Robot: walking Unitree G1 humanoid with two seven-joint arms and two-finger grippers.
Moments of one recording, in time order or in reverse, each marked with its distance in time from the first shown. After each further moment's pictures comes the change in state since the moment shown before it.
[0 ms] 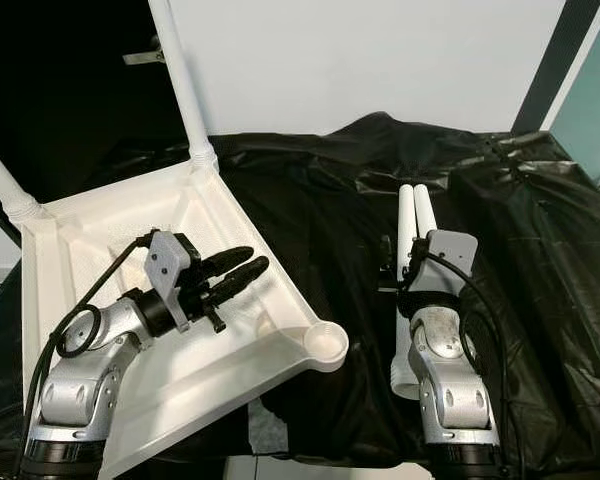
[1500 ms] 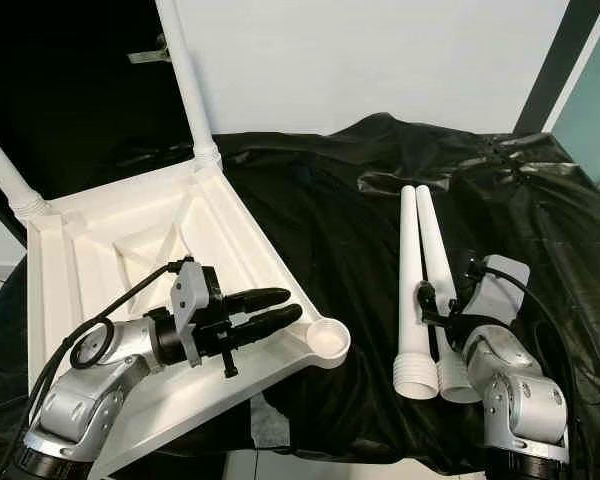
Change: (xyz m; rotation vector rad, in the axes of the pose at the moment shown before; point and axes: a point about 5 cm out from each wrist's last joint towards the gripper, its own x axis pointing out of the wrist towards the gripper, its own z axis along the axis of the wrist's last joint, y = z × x) left arm -0.009 -0.040 0.004 -0.038 0.009 -0.359; right arm -0.015 -0.054 -0.026 0.127 0.435 -0.013
